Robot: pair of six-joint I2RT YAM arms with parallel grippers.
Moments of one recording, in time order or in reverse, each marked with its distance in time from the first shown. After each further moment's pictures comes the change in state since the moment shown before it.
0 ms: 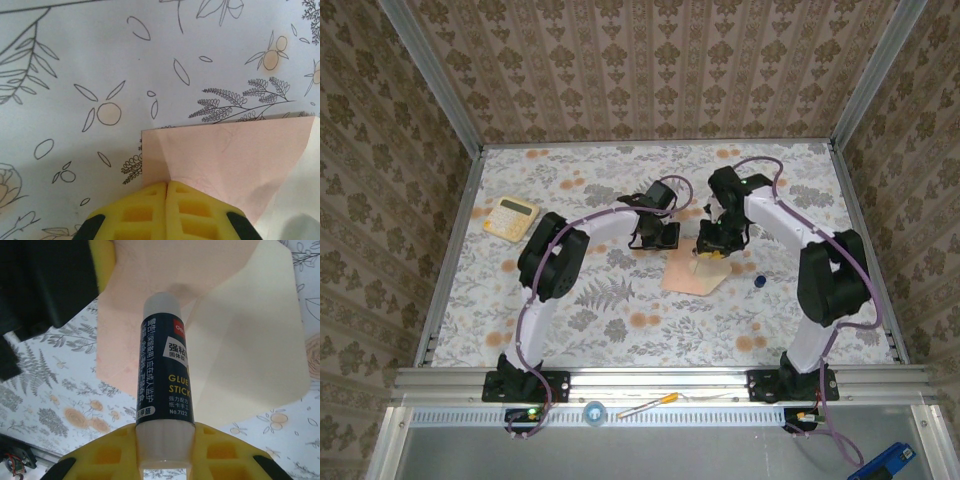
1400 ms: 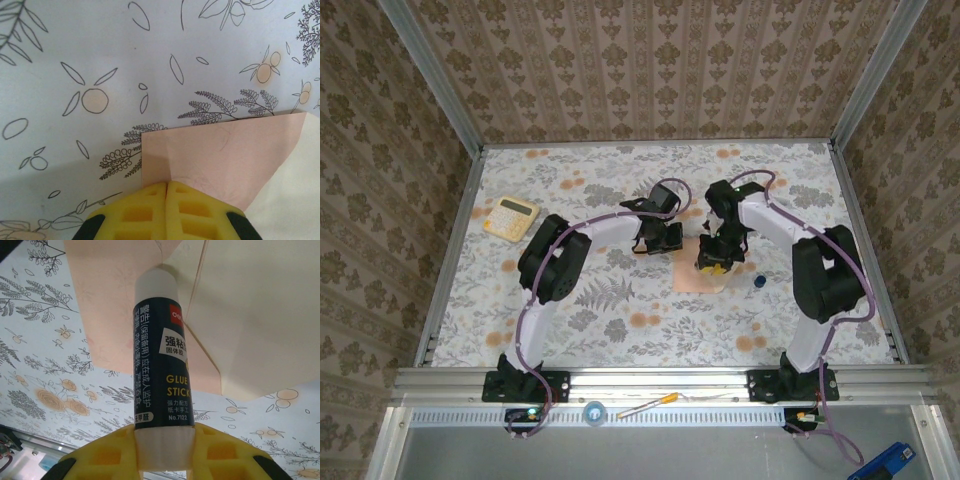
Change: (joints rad) left arm -0.028 -0.015 -0.040 0.075 -0.019 -0.174; right arm 0.013 0.064 -0.057 -0.046 -0.016 -0.013
